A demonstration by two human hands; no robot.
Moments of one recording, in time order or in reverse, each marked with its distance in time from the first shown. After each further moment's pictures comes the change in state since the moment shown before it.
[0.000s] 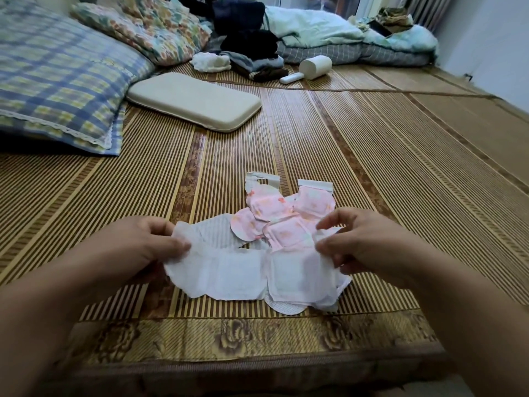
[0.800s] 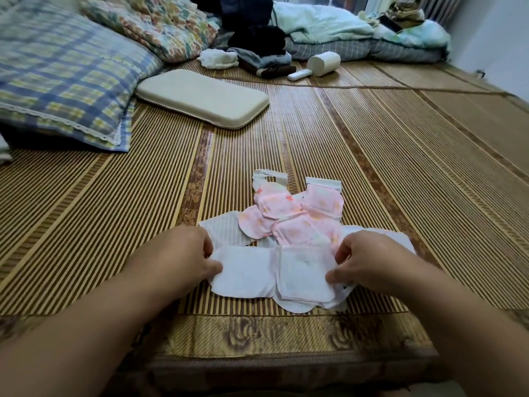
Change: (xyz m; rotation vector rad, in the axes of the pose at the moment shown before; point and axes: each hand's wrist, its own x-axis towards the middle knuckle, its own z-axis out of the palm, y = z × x) left_hand 0.022 -0.012 0.040 0.918 0.291 0.130; right_hand 0.005 0.015 0.017 -0.829 0.189 0.058
